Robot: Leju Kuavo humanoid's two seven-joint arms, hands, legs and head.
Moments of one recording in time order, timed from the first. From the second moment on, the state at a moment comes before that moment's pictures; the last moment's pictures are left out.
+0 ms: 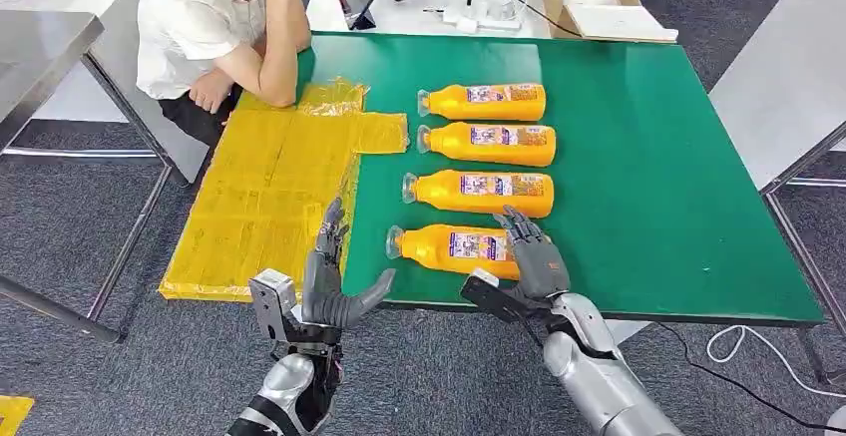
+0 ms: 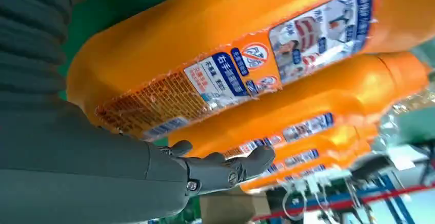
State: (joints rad) left arm -0.15 -0.25 -0.41 -1.10 0.04 0.12 -0.59; right arm -0.43 -0.05 0.52 -0.78 0.90 -0.31 -0.27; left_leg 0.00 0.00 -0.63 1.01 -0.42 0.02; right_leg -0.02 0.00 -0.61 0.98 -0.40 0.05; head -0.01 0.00
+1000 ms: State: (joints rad) left arm -0.13 -0.25 -0.40 -1.10 0.01 0.14 -0.57; right arm -0.58 -0.03 0.64 -0.66 1.06 -0.10 0.03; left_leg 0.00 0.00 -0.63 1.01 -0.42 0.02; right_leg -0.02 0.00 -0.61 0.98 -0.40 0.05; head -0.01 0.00
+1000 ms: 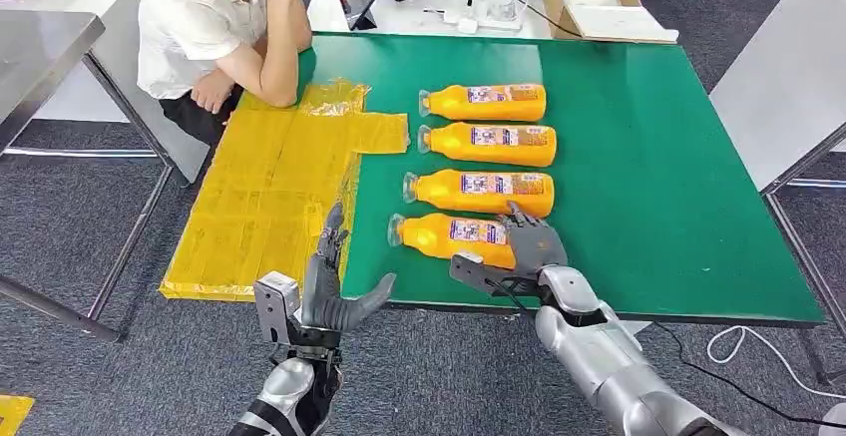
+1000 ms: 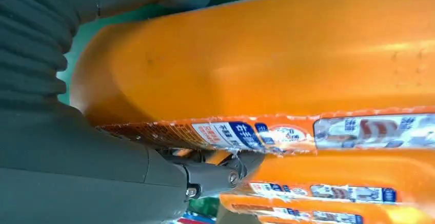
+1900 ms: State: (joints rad) left arm -0.12 -0.26 -0.37 -1.12 0.33 0.06 -0.44; right arm -0.45 -0.03 0.53 -0.81 0.46 0.03 -0.35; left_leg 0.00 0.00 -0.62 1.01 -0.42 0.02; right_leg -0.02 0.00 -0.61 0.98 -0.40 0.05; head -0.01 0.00
